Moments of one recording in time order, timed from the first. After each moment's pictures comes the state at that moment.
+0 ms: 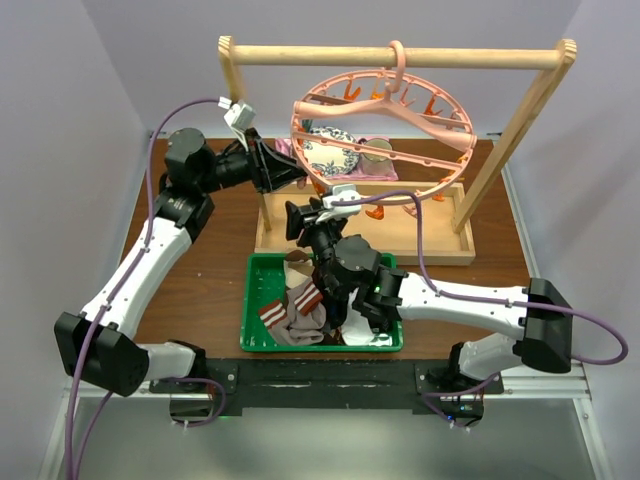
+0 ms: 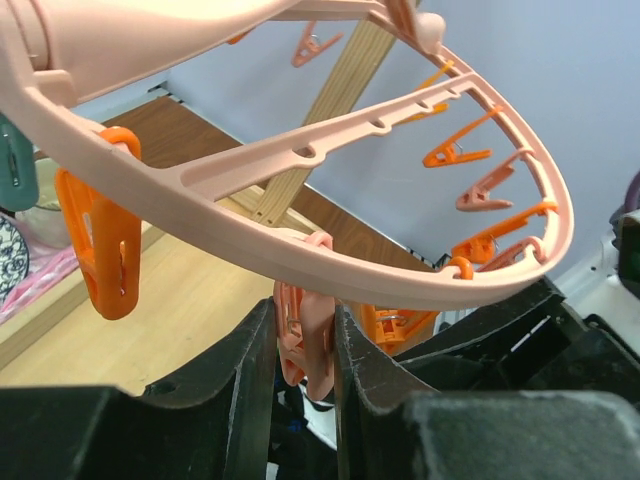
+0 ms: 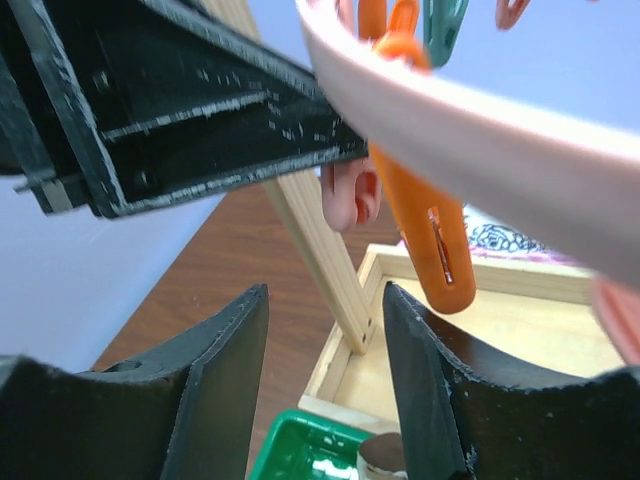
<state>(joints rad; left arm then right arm) -0.31 1.29 1.24 0.10 0.86 -0.47 1.23 1.41 1.06 0.53 0.88 0.15</state>
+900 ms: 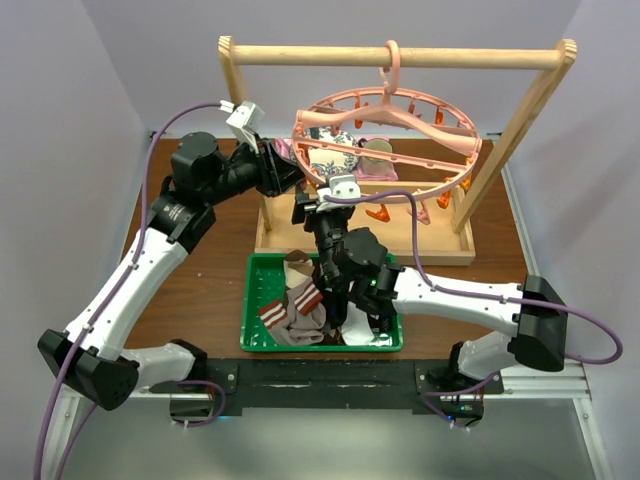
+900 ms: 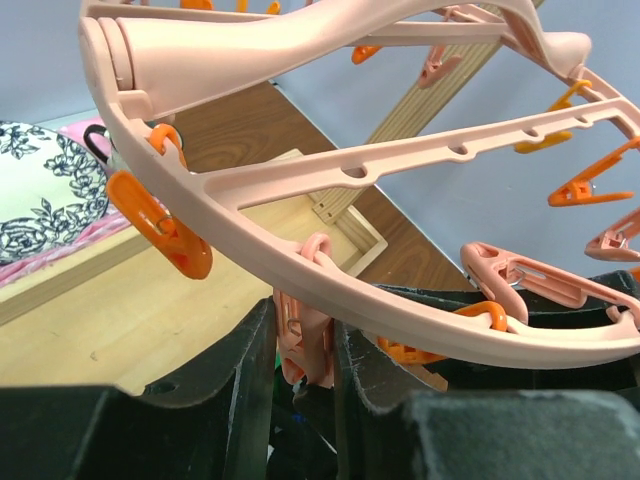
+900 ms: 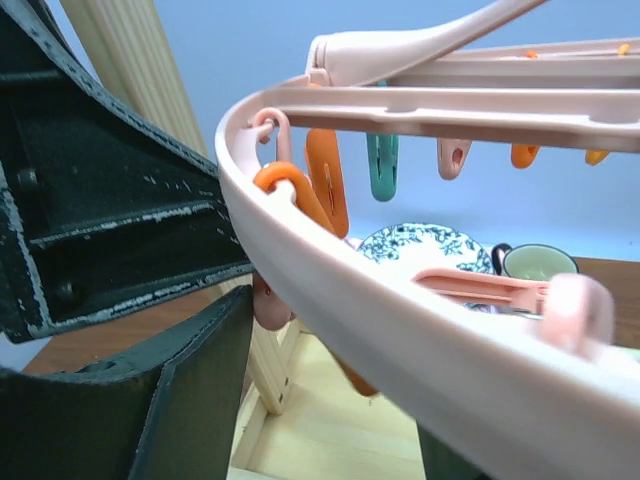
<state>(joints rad) -0.45 1.22 1.34 -0.21 0.47 -0.41 1.19 1.44 1.10 0.69 0.97 -0.17</state>
